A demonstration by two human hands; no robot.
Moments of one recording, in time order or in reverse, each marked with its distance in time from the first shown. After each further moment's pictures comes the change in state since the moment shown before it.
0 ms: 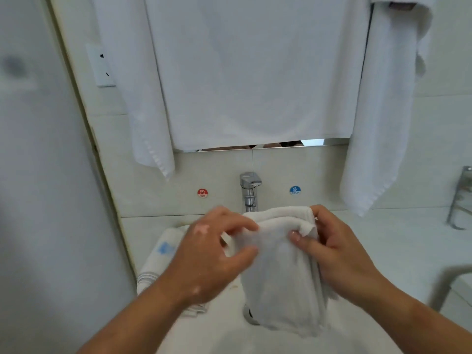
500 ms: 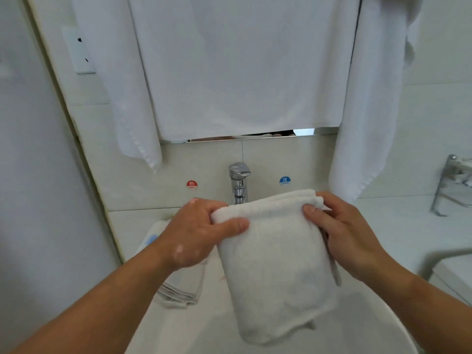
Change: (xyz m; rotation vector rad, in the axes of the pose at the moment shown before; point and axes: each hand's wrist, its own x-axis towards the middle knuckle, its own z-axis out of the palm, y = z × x) left_hand 0.025 -0.011 -0.003 -0.105 -0.115 -0.178; right_hand 0.006 0.002 -0.031 -0.102 0.093 0.120
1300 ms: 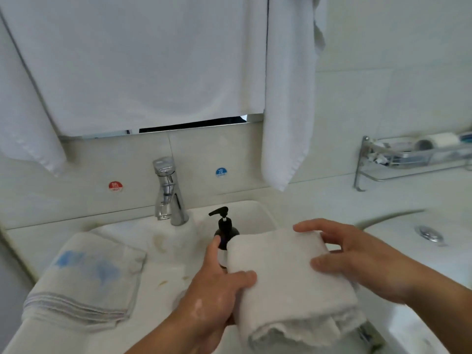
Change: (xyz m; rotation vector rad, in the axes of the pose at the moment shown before) left_hand -0.021 0.040 0.157 -0.789 -0.145 -0.637; right_hand -0.055 0.032 -0.121 -0.025 -0.222 0.422
